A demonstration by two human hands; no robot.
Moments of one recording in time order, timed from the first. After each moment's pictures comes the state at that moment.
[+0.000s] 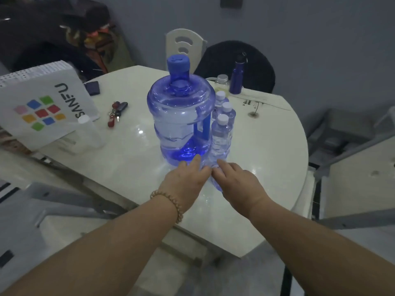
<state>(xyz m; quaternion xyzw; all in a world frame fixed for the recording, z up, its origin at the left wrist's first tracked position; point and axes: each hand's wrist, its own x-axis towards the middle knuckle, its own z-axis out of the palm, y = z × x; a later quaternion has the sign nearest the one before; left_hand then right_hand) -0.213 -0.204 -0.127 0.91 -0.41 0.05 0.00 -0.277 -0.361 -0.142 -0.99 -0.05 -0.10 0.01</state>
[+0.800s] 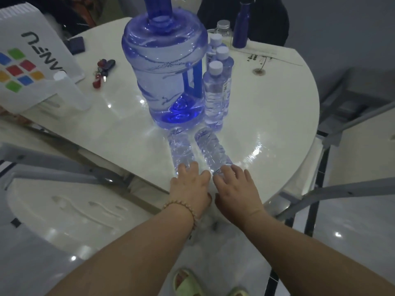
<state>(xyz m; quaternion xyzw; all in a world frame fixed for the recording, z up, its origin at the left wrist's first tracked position) -0.282 -0.239 -0.229 0.96 -0.26 -0.07 -0.01 -0.338 -0.359 -0.250 -1.00 0.00 -0.05 0.06</state>
